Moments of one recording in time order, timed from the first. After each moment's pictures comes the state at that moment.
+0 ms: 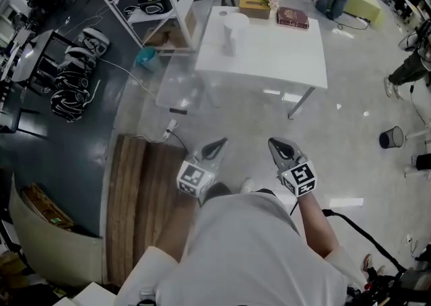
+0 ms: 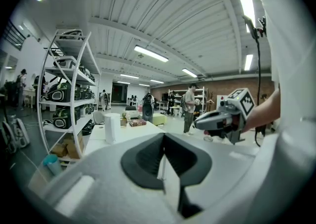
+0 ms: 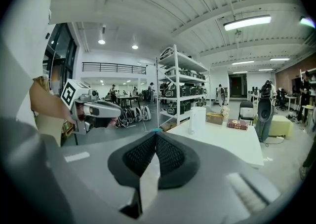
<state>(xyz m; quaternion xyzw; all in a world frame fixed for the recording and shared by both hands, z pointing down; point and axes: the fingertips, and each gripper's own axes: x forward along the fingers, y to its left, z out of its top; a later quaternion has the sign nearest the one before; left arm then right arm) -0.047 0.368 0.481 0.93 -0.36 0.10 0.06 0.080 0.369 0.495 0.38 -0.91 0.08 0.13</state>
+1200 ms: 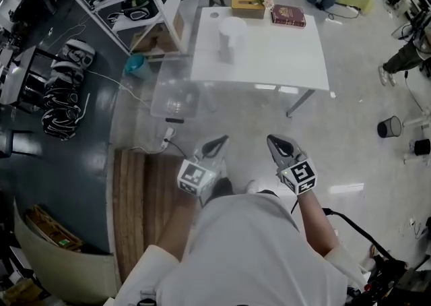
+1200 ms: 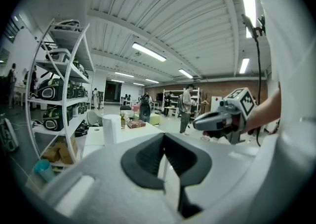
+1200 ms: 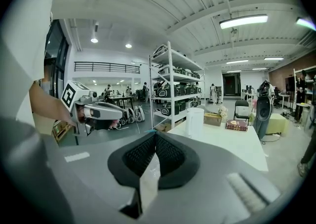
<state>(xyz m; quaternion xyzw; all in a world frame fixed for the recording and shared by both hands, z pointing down) -0.077 0.266 0.482 0.94 -0.31 0.10 0.07 0.039 0.278 0.493 0.41 -0.90 0.09 0.13</state>
